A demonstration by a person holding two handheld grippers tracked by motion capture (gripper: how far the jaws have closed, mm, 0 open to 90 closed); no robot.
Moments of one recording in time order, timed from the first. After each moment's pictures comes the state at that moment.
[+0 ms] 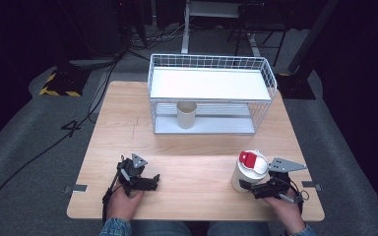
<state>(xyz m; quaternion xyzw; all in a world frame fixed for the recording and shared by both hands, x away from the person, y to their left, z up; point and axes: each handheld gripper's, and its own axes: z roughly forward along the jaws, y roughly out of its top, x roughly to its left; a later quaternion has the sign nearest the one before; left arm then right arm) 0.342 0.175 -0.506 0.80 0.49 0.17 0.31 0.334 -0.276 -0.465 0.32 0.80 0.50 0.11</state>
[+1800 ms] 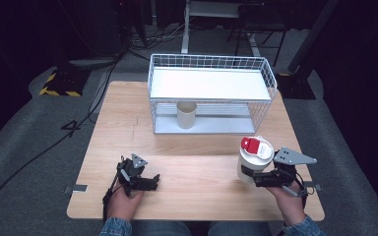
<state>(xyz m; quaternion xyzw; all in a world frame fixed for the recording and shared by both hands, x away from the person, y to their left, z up) 0.341 0.174 -0.506 0.80 0.49 0.17 0.31 0.336 -0.269 -0.415 0.30 0.77 0.52 0.18</state>
